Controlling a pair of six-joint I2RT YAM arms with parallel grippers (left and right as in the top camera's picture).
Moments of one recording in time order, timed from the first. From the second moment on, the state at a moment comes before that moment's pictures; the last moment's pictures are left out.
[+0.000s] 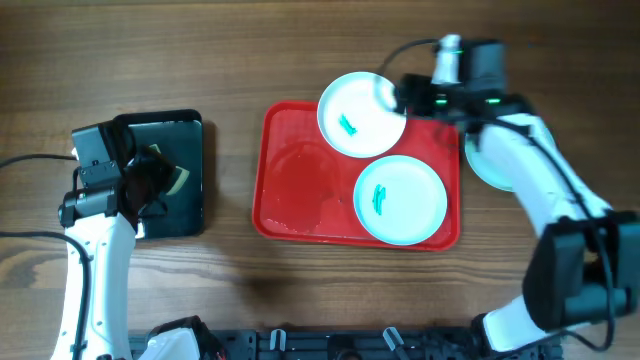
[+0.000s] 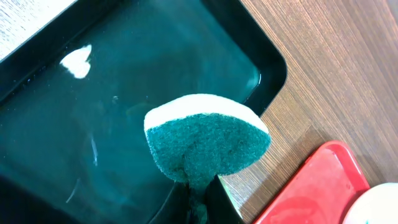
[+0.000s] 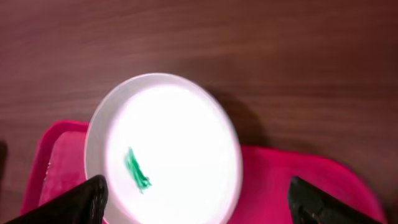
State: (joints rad) left arm 0.26 1.24 0.87 -0.64 0.06 -0.65; right arm 0.18 1.73 1.23 -0.37 -0.18 0.25
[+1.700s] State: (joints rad) left arm 0.01 1.30 0.87 -0.56 0.18 -0.54; right arm 0.42 2.08 1.41 -0.48 -0.03 0.09
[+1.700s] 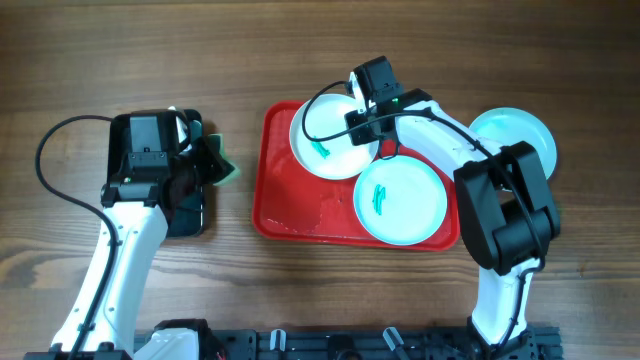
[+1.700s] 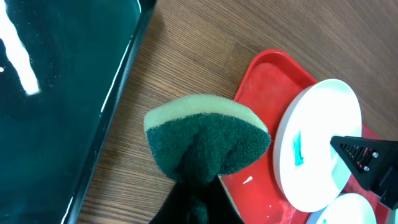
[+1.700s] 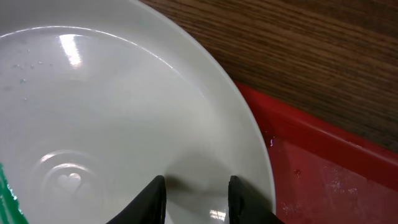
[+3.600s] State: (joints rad) left arm -0.41 1.78 0.87 -0.09 0.19 -0.77; right arm 0.51 2.13 1.50 -0.83 -0.20 0.40
